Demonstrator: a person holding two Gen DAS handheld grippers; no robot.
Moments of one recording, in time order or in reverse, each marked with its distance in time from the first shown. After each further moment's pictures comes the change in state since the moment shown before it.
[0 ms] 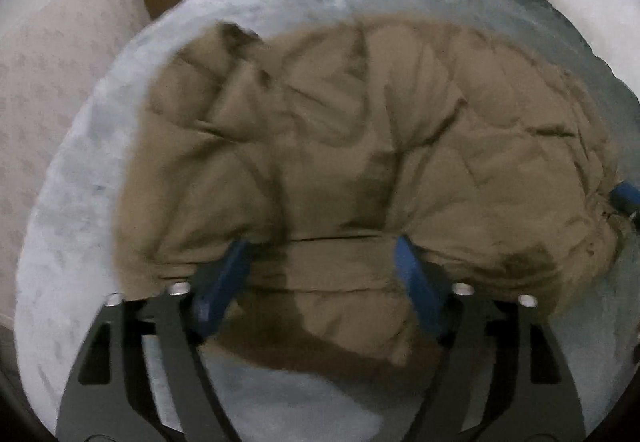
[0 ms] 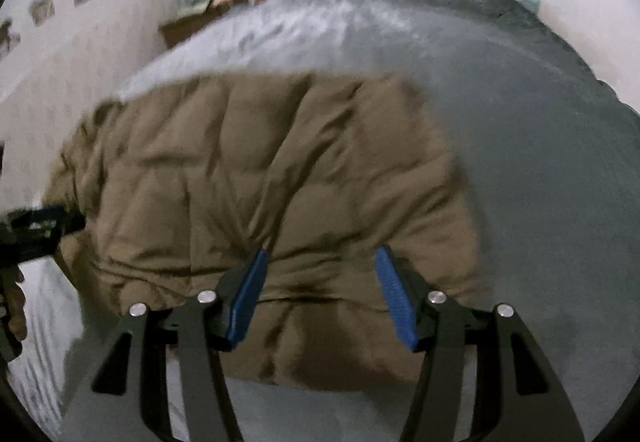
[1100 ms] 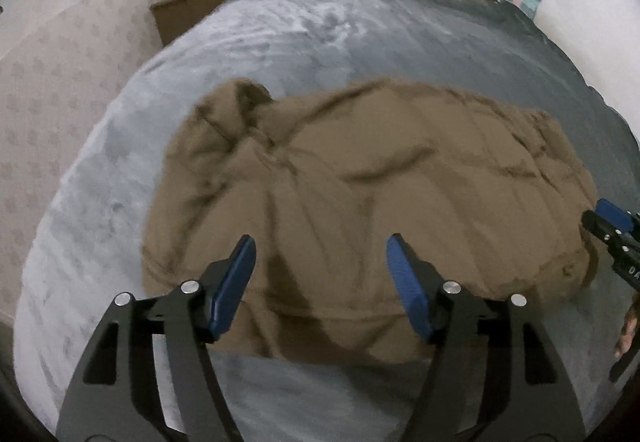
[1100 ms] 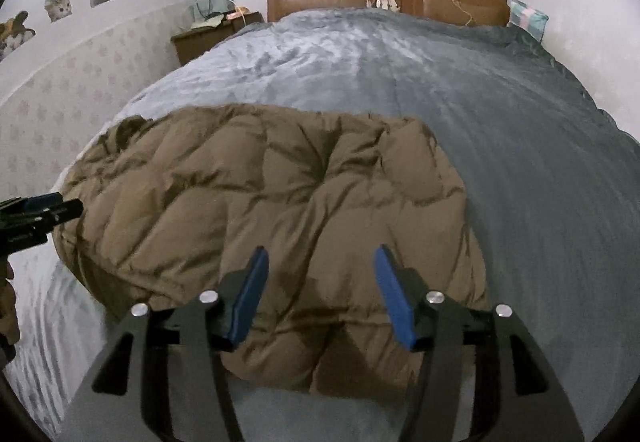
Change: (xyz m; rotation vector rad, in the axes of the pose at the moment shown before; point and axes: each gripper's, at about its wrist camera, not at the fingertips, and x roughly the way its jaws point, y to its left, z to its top) left arm -0.040 -0.020 0.001 -0.049 -0.066 -0.039; right arm -0.006 0.034 0.008 -0.073 -0.045 -0.007
